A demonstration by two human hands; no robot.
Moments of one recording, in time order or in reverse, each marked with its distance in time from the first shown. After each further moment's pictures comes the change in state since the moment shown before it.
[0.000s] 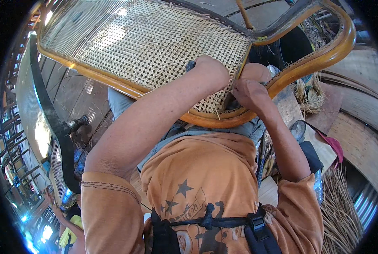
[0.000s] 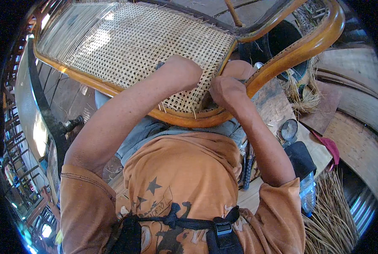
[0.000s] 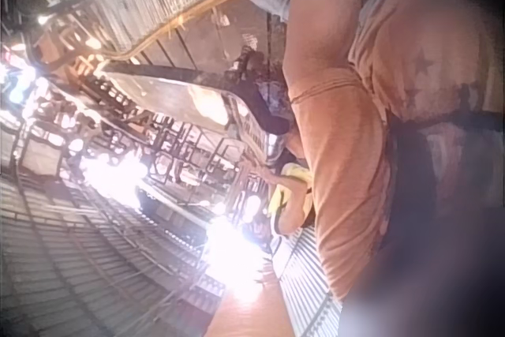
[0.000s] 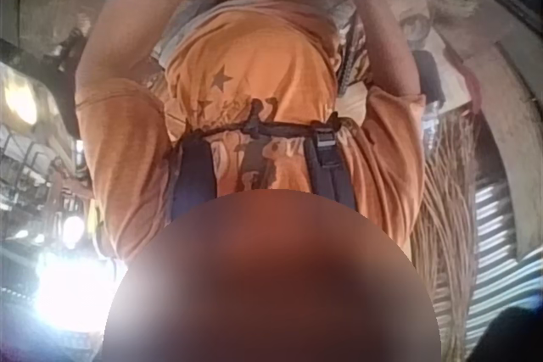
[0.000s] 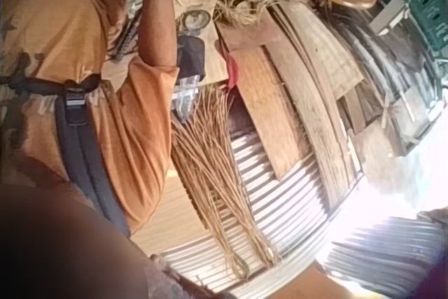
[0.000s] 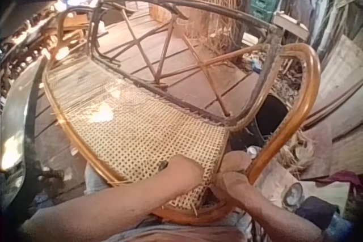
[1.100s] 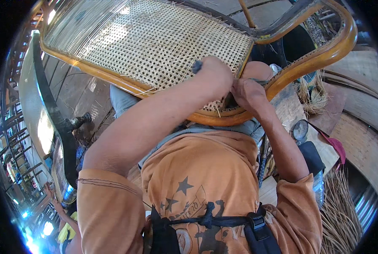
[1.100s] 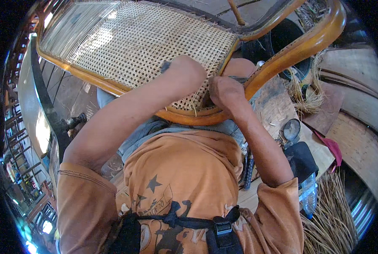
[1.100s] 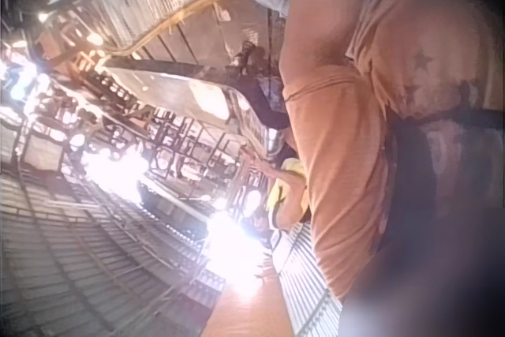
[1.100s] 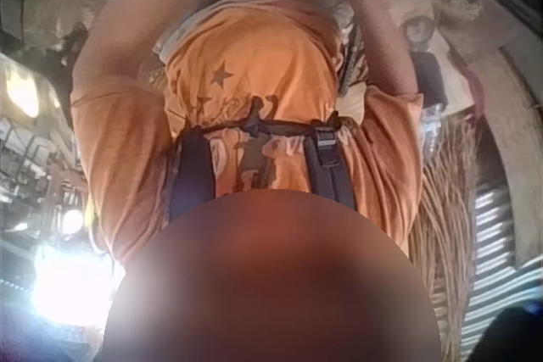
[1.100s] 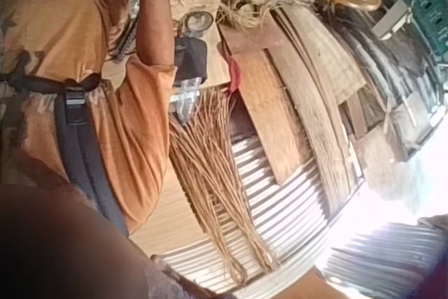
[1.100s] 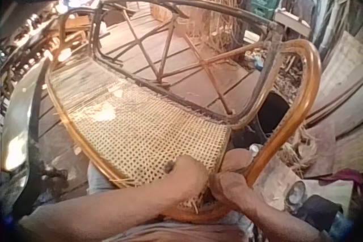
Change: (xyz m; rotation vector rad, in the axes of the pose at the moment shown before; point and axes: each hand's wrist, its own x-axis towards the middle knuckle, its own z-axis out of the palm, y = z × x) left_hand -0.004 0.018 0.009 0.202 0.093 0.041; right_hand -0.001 -0.005 0.008 0.043 -0.073 0.080
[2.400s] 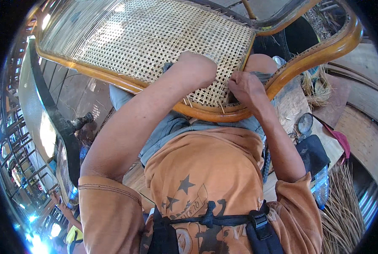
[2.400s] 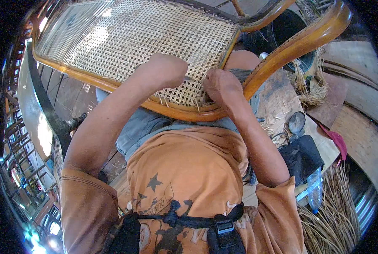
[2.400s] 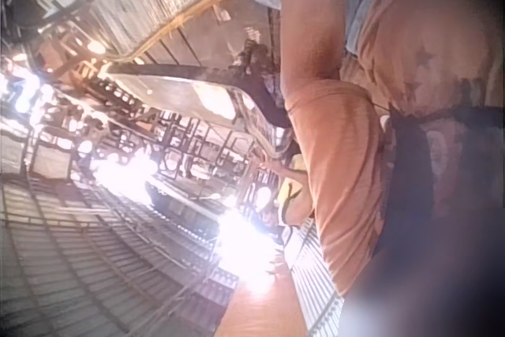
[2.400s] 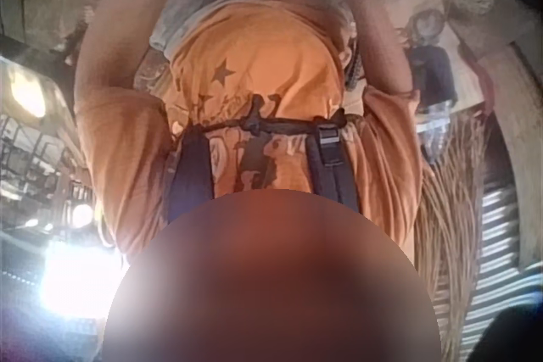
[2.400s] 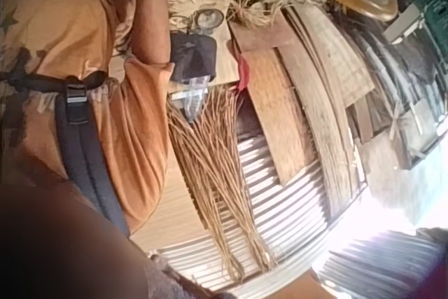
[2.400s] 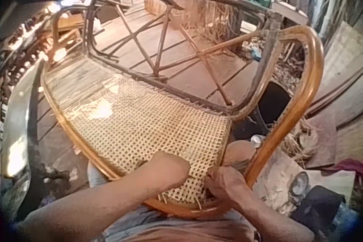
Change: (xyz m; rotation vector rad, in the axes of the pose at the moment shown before) left_hand -0.023 -0.036 0.017 -0.274 -0.032 -0.054; right_hand 0.000 -0.025 -0.008 0.272 0.046 0.106
